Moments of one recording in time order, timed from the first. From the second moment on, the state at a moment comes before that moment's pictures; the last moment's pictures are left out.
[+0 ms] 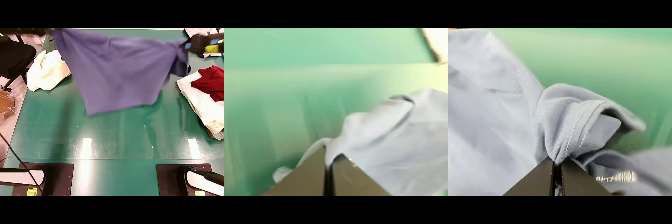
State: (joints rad) left arm 0.07 -1.48 1.95 0.79 -1.07 -1.37; right arm -0.09 -1.22 1.63 -0.96 1.16 1.33
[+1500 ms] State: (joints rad) left arm 0.07 -1.02 1.32 0.81 -1.21 -1.31; right arm 0.06 -0.88 0.92 -1.05 1.05 1.59
